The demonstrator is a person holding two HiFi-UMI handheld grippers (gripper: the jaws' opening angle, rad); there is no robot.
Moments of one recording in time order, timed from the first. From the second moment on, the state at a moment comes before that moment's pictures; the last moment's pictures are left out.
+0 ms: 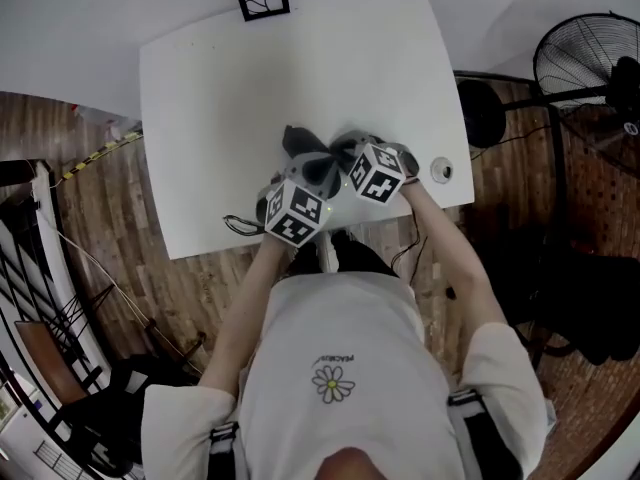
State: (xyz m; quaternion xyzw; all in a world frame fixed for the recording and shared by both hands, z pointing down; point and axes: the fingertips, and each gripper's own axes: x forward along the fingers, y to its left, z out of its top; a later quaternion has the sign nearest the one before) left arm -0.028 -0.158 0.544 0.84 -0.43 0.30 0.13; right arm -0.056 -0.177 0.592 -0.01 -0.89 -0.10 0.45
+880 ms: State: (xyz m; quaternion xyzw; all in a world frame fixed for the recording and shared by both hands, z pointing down) left arm -0.038 -0.120 0.549 0.79 -0.48 0.36 0.14; right arm -0.006 -0.069 0.594 0.11 -0.89 0.09 0.43
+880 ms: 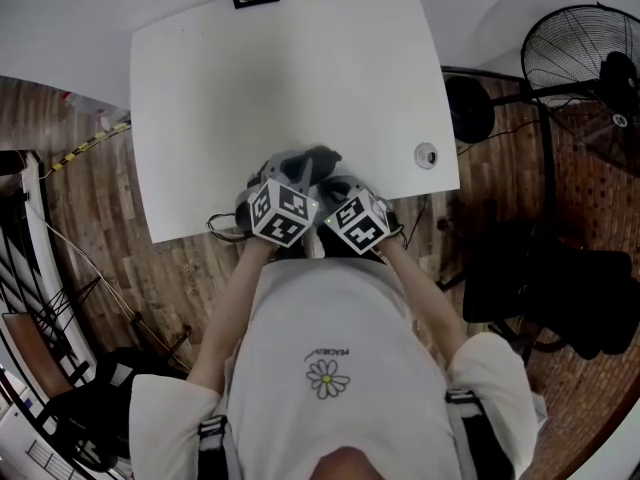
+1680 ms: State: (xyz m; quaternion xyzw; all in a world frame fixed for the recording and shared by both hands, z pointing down) left arm -0.034 -0.123 0.550 0.79 -0.47 0.36 0.15; right arm 0.012 -0.138 0.593 -0.06 -0.80 -0.23 0.55
